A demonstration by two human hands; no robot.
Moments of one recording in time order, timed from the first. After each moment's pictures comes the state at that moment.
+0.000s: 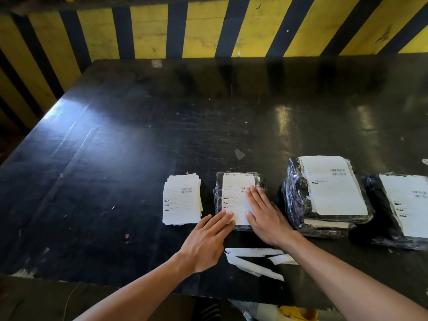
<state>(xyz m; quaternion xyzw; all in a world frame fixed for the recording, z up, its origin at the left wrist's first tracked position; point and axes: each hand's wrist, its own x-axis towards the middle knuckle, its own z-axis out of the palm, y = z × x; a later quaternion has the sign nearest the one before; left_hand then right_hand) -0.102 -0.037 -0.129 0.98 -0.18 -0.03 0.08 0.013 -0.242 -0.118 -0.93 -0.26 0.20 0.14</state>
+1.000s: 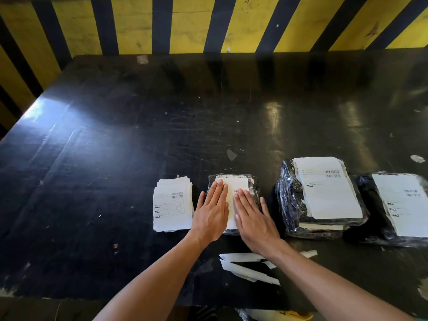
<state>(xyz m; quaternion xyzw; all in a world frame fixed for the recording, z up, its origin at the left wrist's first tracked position) -0.016 -0.060 -0.134 0.99 -0.01 -0.06 0.12 0.001 -0.226 -0.122 -0.95 -0.27 0.12 0.11</state>
